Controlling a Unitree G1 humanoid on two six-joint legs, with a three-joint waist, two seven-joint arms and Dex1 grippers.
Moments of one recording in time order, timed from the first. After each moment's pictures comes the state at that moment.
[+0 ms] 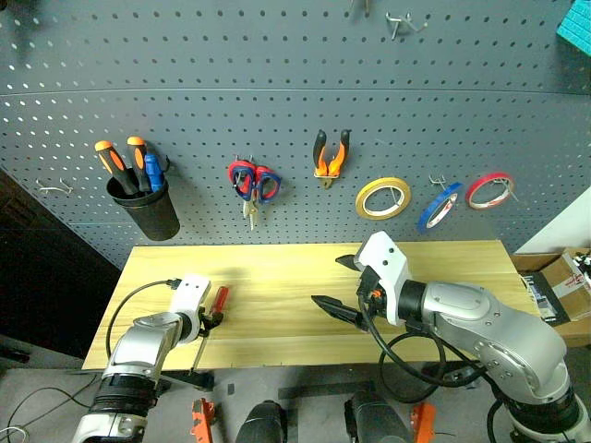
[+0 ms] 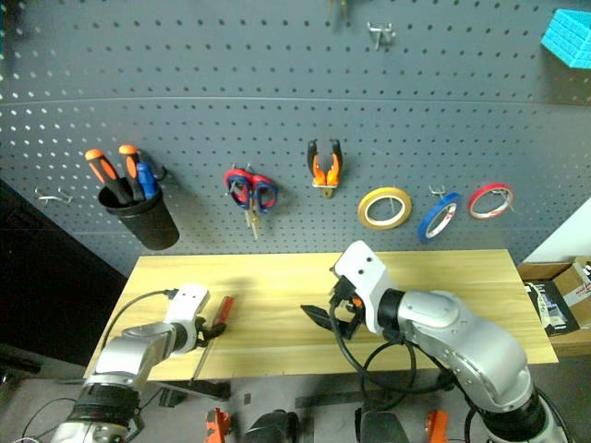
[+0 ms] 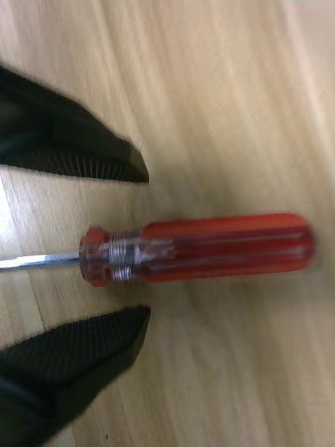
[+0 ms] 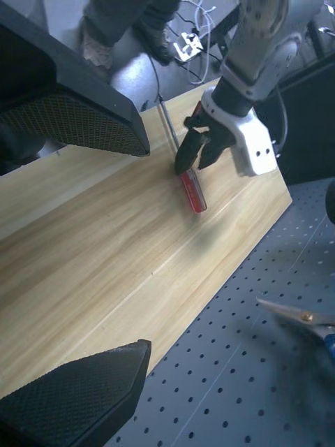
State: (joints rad) left arm -0.23 0.52 0.00 0.26 -0.11 0.80 -0.45; right arm -0.37 -0.51 0.24 -0.78 0.53 1.08 0.46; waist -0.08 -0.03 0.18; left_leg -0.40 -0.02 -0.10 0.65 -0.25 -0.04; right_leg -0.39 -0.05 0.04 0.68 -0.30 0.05
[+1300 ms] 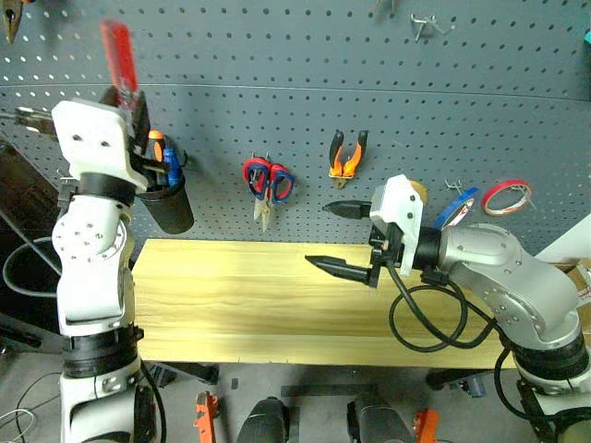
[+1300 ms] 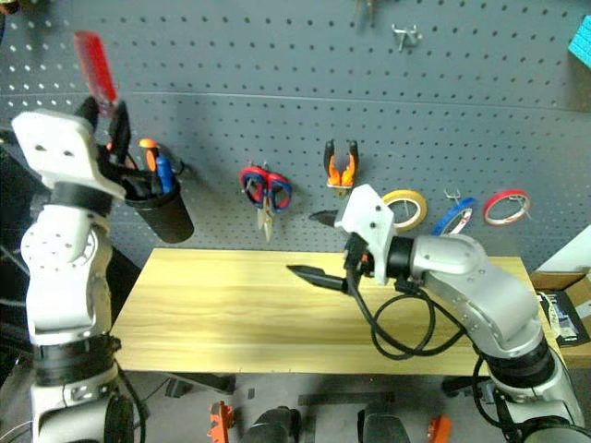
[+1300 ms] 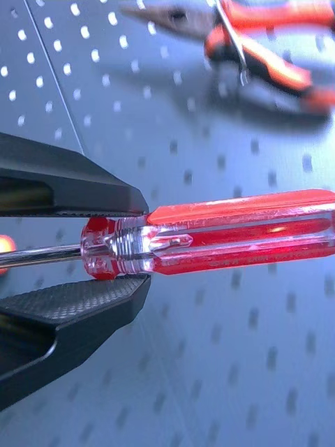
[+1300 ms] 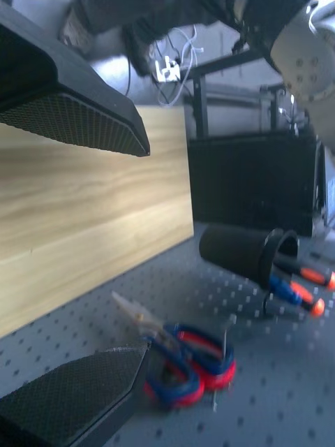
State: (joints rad) left arm -0.52 0.52 0.32 -0.18 -0.05 0.17 -0.12; right arm -0.61 -0.57 0.16 -0.57 0.56 0.79 0.67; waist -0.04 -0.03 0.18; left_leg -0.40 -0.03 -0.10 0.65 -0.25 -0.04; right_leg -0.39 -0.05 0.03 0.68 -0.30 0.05
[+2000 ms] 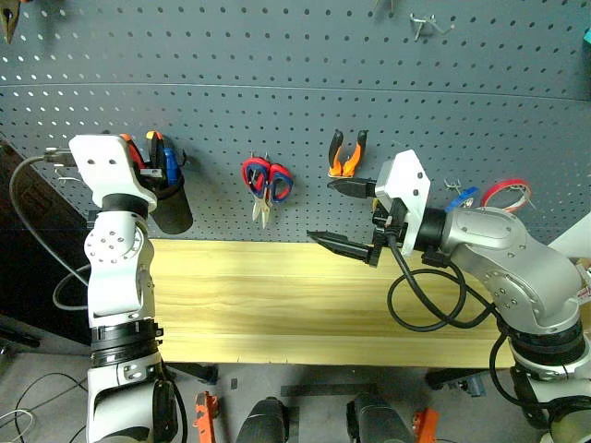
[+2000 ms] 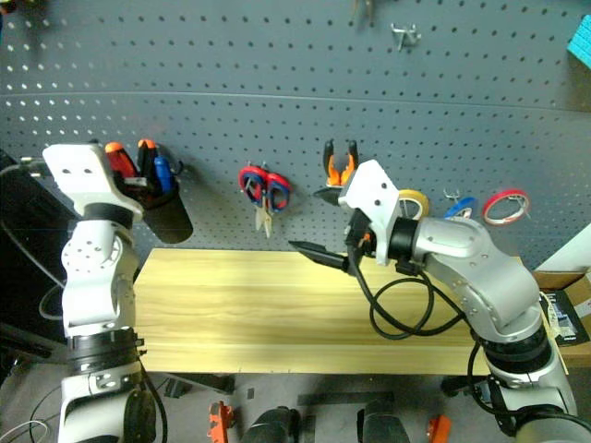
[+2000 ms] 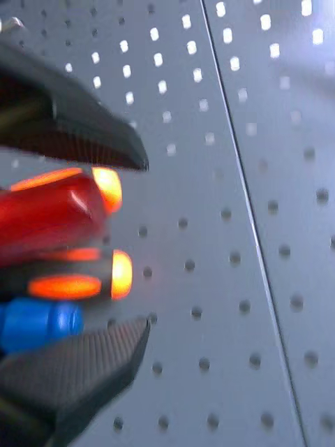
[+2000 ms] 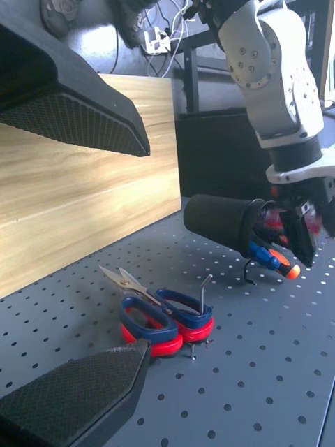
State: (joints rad) left arm -0.52 0.43 0.36 -0.02 -0.11 0.16 -0.04; right arm -0.65 -0.55 0.12 -0.56 0.54 0.79 0.67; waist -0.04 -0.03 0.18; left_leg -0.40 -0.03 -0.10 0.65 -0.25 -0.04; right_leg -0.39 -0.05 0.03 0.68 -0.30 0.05
